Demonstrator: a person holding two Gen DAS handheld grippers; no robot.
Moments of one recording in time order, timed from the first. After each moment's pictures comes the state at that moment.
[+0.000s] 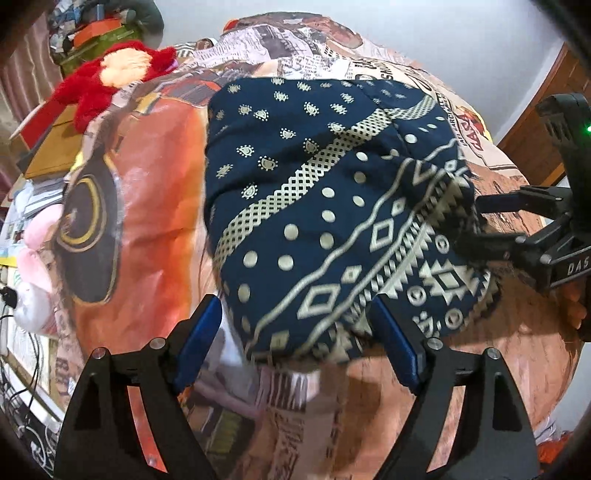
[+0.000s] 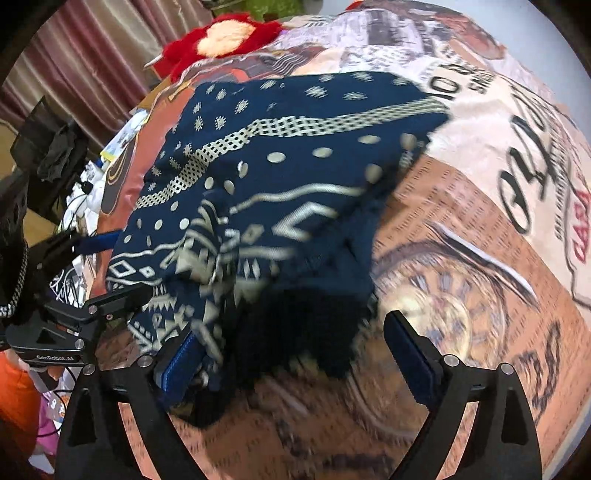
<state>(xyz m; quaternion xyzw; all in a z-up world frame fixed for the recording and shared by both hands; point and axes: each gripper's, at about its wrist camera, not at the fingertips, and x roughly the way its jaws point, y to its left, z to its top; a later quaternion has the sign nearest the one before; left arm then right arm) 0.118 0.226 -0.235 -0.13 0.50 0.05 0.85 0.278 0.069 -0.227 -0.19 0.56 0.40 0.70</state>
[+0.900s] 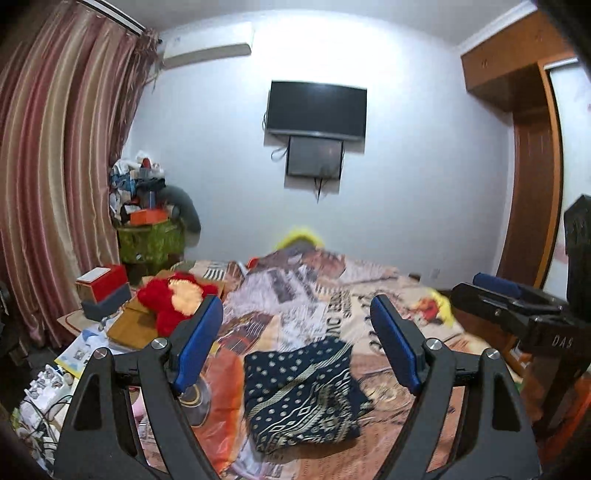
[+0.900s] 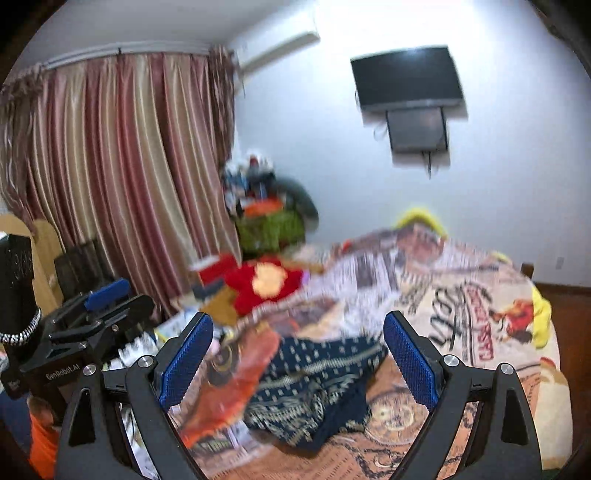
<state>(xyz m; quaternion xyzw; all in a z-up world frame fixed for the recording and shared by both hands) -0.013 0.150 0.022 -0.05 0.12 0.13 0.98 0.129 -0.038 0.031 0.01 0.20 0.43 0.88</state>
